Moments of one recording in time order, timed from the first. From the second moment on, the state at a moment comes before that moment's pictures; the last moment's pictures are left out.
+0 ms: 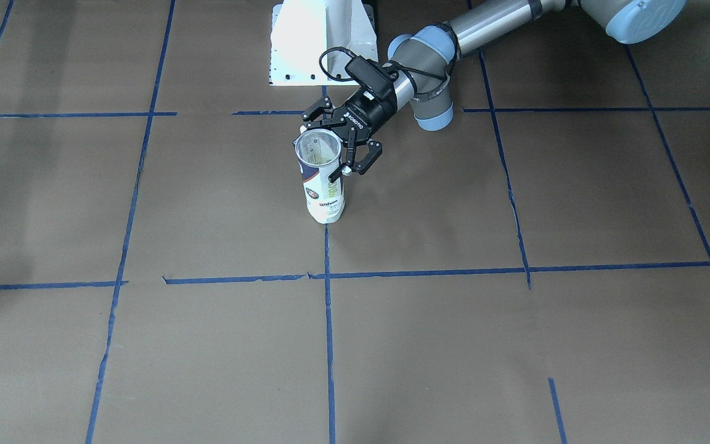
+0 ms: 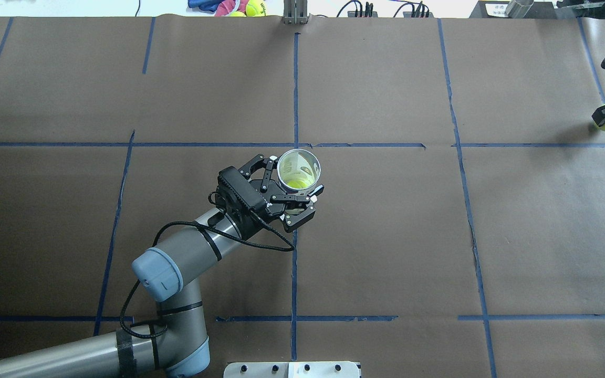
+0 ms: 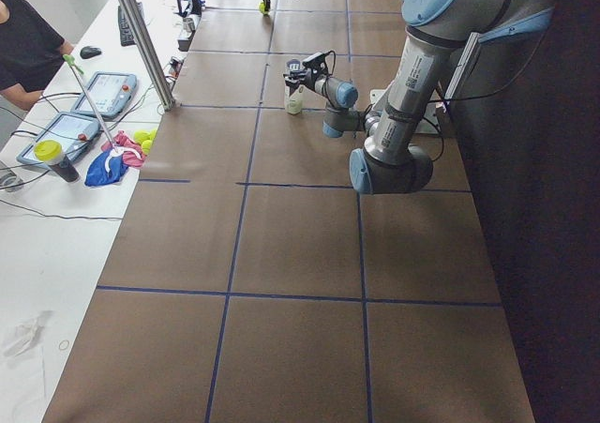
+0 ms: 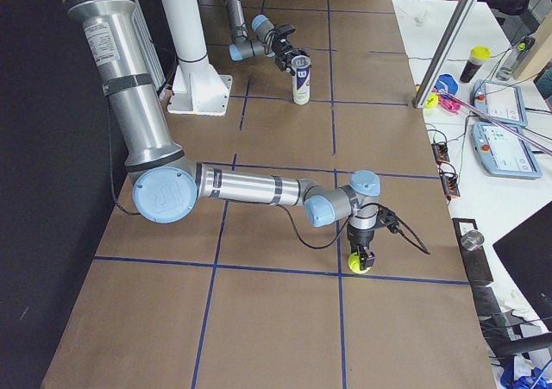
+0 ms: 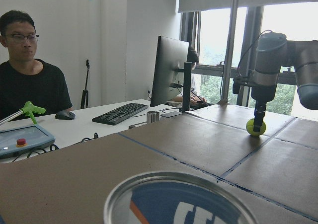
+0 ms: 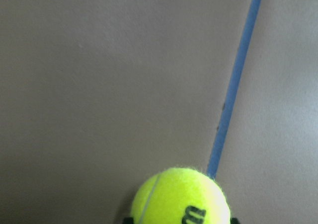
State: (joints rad) left arm -0.30 -2.20 -1.33 -3.19 -1.12 -0.37; right arm 1.23 -1.28 1.17 -1.13 1.95 0.15
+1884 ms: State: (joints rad) left arm -0.32 -2.19 -1.34 -3.19 -1.12 -0.37; right arm 0.69 -0.92 1.89 -1.30 1.97 1.45
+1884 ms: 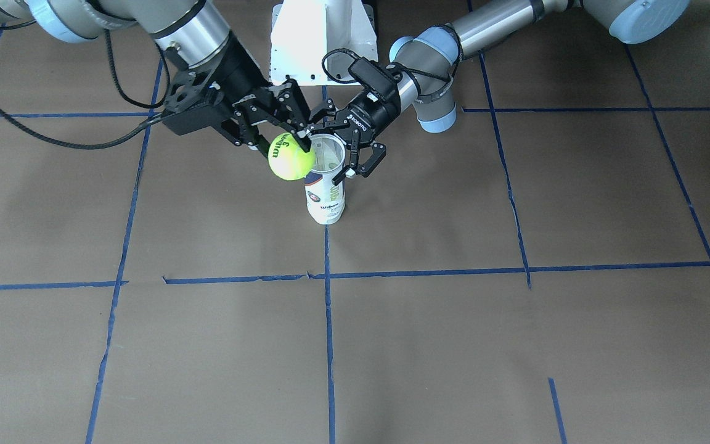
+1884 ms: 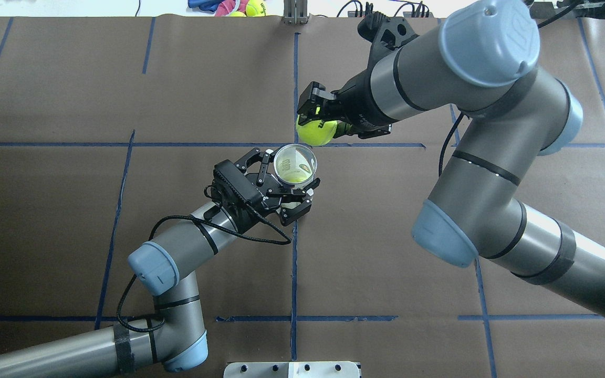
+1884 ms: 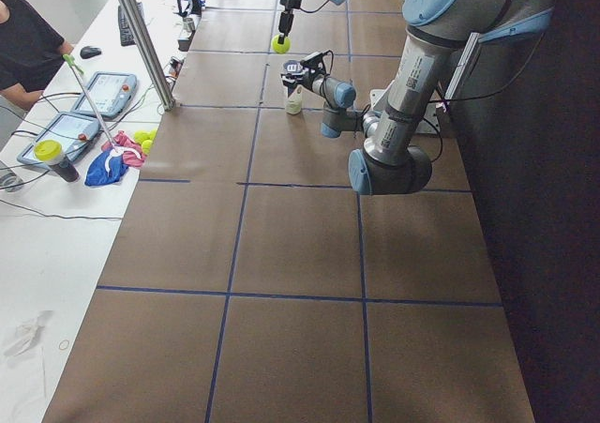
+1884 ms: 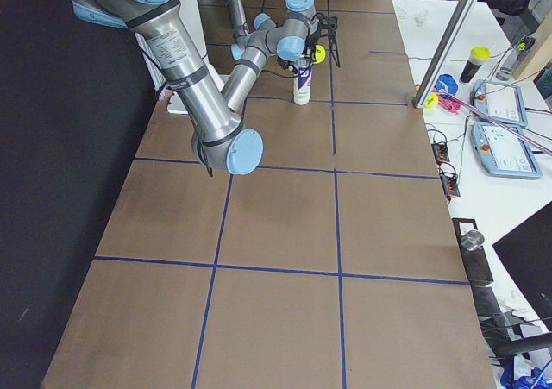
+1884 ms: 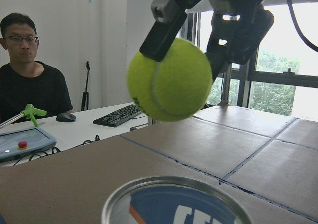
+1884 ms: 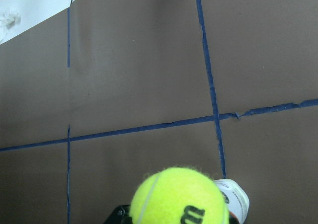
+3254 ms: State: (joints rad) left arm -0.32 -2.18 -1.34 -3.19 -1.12 -0.37; right arm 0.59 -0.91 1.93 -1.38 1.90 1.47
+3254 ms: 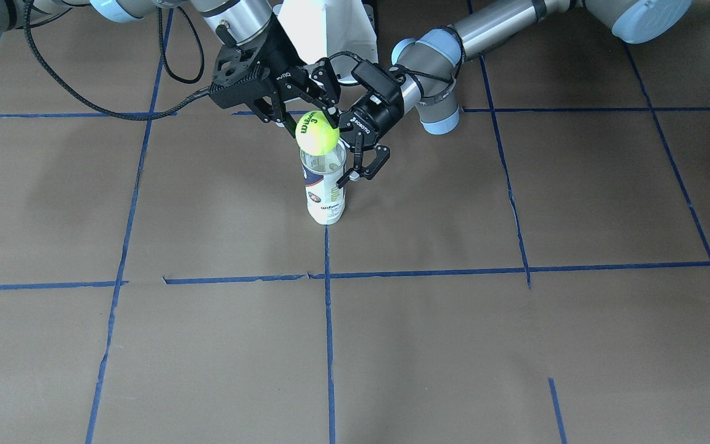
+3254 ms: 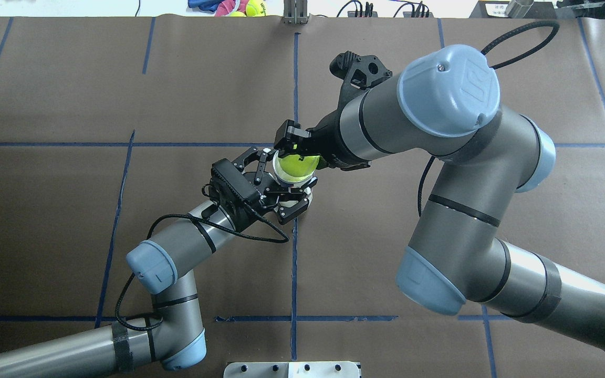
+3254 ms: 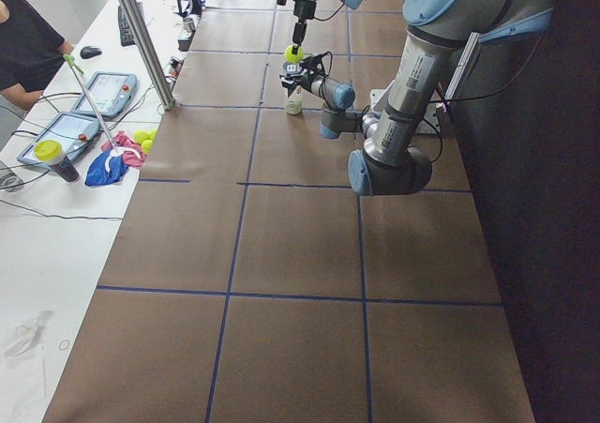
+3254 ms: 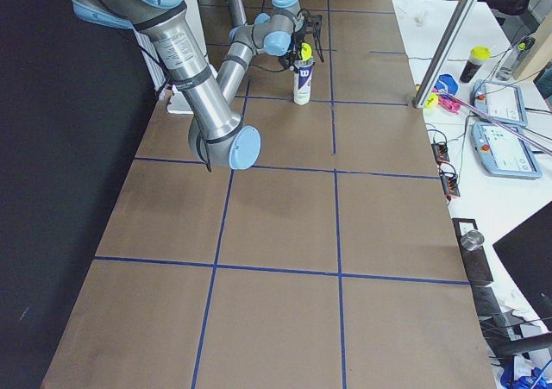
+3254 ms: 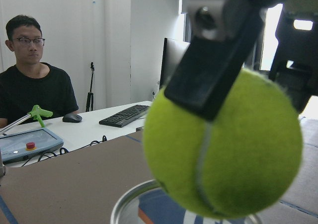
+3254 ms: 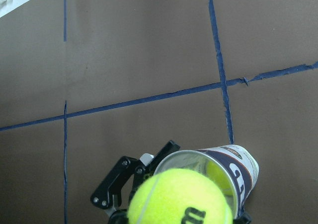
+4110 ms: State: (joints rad) left arm -0.31 -2.19 -1.34 -3.19 -1.12 -0.37; right arm 0.60 -0.91 1.94 -1.38 1.89 1.47
